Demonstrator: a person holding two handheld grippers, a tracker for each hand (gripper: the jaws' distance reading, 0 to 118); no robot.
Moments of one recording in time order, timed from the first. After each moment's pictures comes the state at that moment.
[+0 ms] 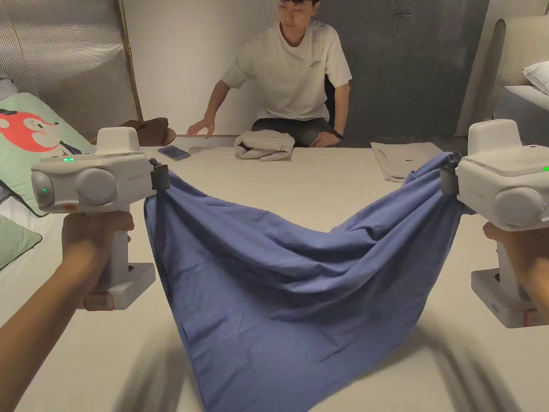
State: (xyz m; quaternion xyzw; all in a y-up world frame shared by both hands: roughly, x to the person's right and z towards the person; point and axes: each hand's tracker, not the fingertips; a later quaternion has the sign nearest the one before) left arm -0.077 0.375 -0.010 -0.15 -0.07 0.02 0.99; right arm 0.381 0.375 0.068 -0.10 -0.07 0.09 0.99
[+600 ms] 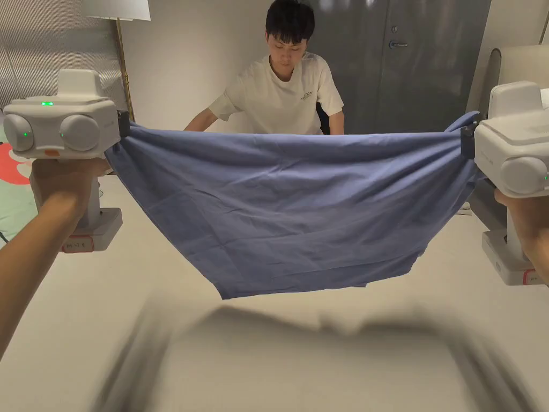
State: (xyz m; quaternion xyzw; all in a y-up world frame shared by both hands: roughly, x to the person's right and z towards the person) left arm -0.085 0.428 -0.126 -0.06 0.04 -0.02 1.00; right arm 0.415 0.400 -0.029 -0.01 -0.12 0.10 0.99
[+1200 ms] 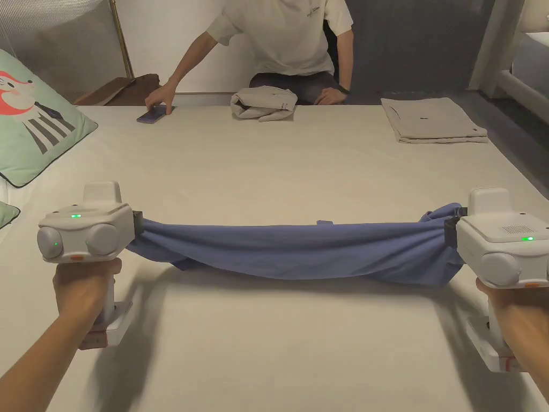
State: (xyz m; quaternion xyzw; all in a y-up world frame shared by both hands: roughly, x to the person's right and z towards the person) left arm -0.106 0.186 -0.083 -0.26 0.05 -0.02 0.97; right arm 0.412 0.175 -0.001 -0.20 -0.10 0.07 0.97
